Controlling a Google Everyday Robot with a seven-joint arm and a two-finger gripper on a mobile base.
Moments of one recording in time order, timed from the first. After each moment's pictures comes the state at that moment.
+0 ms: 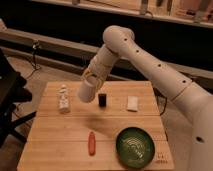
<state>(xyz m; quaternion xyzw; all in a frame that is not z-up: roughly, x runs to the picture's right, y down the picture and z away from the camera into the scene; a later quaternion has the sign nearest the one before) -0.055 -0.028 0.682 -0.19 -0.39 -0.35 0.83</state>
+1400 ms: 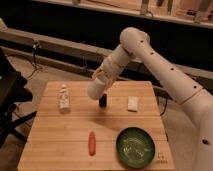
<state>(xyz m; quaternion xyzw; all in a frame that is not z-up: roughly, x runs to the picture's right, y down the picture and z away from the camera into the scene) -0.005 -0.035 0.704 -0.17 -0.39 -0.31 0.85</state>
